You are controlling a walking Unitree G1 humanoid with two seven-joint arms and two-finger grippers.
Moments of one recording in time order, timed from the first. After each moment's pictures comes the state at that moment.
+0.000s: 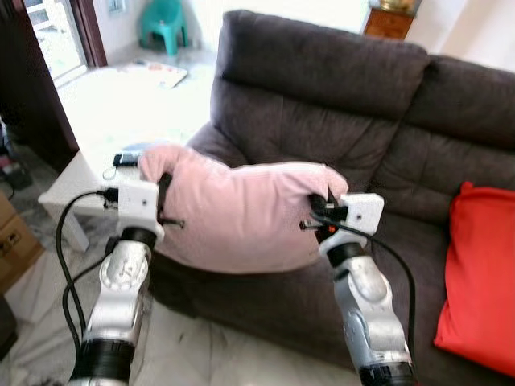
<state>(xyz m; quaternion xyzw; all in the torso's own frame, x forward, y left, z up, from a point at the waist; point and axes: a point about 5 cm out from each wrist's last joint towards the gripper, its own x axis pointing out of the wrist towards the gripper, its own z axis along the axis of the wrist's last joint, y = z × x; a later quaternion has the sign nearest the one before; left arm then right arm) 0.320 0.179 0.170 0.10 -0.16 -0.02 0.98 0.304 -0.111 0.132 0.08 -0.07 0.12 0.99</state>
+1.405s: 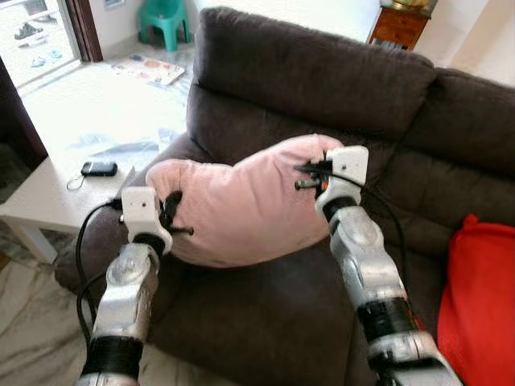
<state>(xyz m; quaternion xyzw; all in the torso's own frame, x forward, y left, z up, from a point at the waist) 0.323 0.176 0.131 -0.05 -0.02 -0.05 1.00 0.372 -0.112 0.158 -0.01 0.01 0.08 1.00</state>
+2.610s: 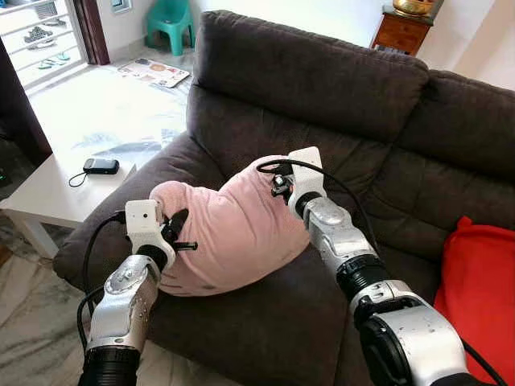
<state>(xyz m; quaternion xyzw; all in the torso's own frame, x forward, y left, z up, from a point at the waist) 0.312 0.177 0.119 -0.10 0.04 -0.06 0.99 0.388 -0.073 0.145 -0.04 0.09 0.16 0.98</state>
